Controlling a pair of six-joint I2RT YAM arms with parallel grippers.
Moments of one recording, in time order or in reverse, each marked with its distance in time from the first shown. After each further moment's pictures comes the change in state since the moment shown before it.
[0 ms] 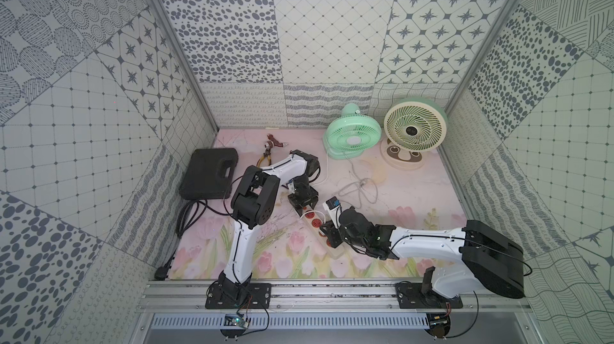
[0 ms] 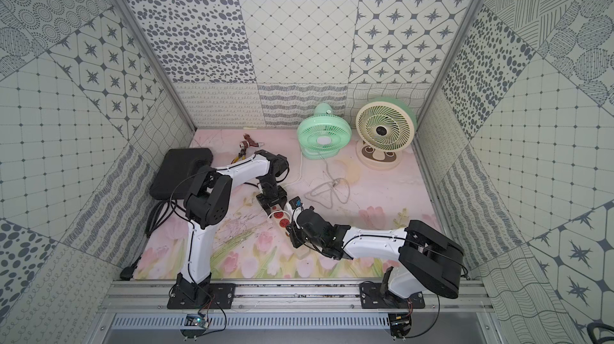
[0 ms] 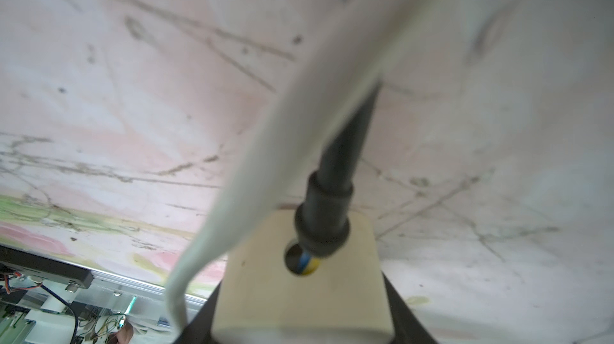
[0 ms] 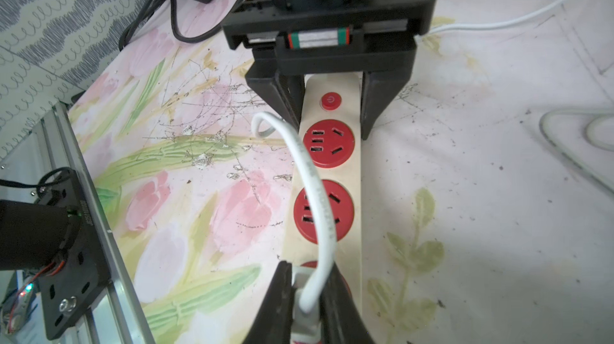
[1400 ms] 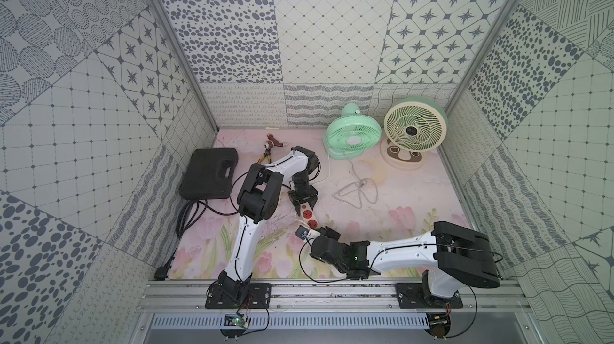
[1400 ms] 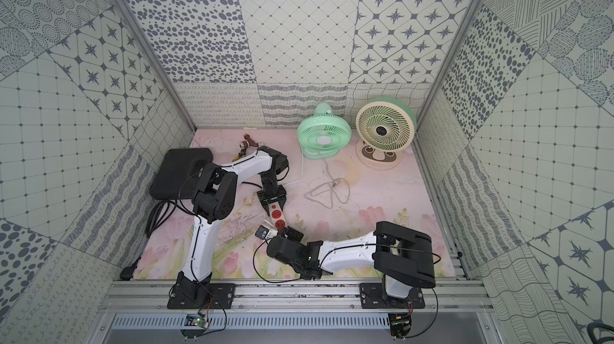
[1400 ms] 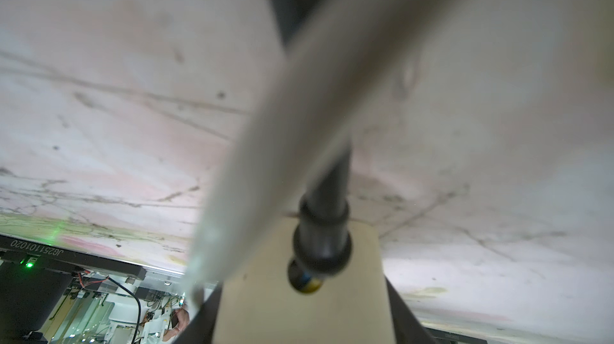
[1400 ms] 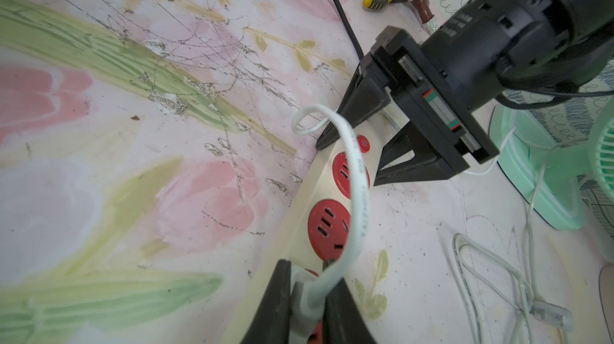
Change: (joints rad) left arm 0.027 0.107 0.138 -0.144 0.036 0.189; right arm 0.296 0.196 0.166 -0.057 0.482 -0.512
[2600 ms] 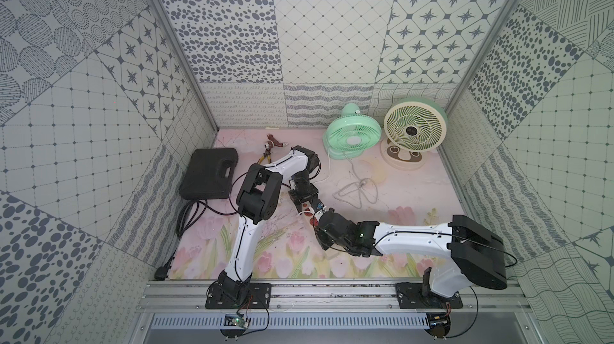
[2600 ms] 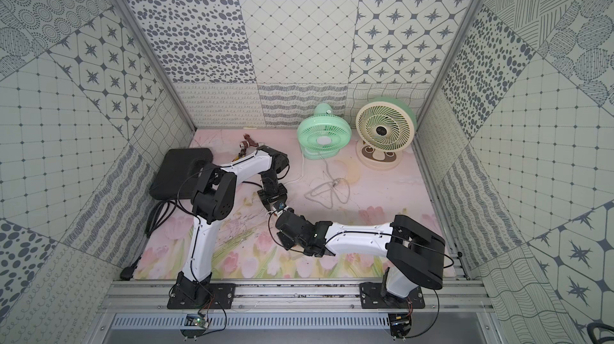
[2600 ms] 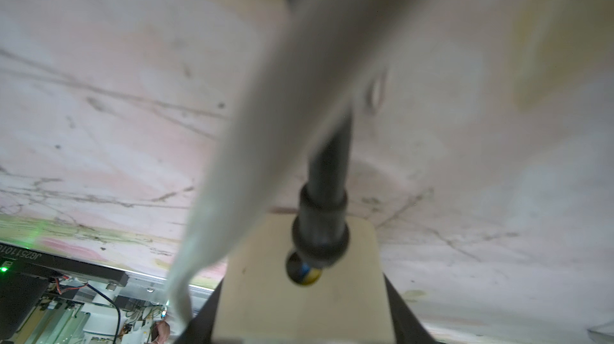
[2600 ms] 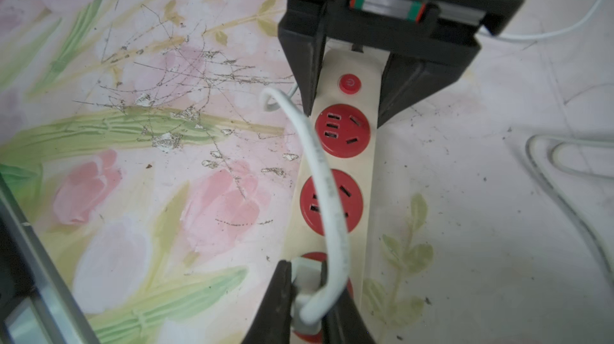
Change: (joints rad) left arm -0.001 -0.012 -0.002 0.034 -0.007 -0.063; right arm -0.224 -0.090 0.051 -0.238 -0.345 0.504
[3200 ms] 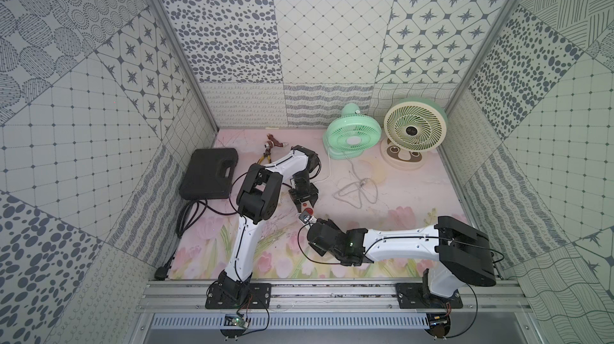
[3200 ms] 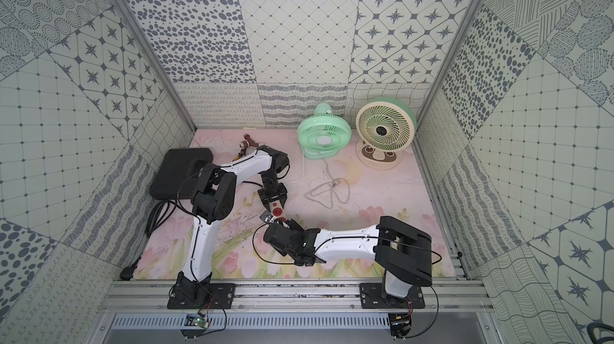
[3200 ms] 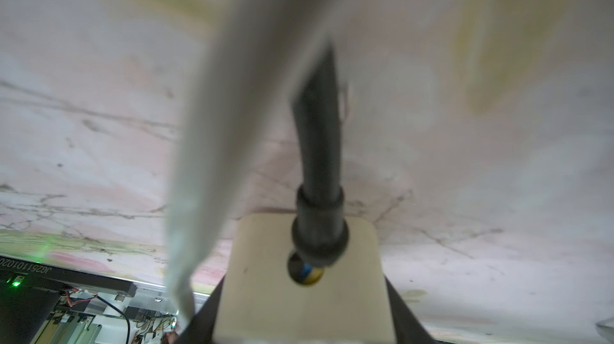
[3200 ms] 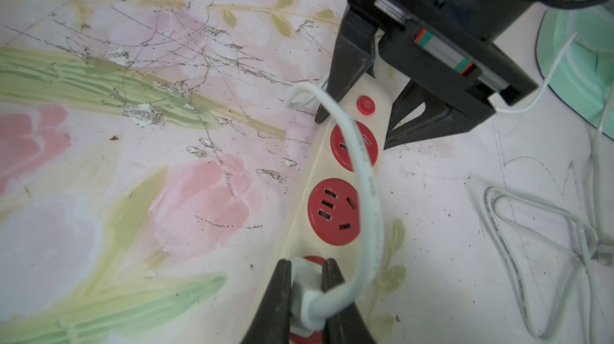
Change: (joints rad) left arm -0.001 0.000 0.003 0.007 -0.013 0.056; right arm 0.150 0.105 0.090 -0.039 0.248 -0.247
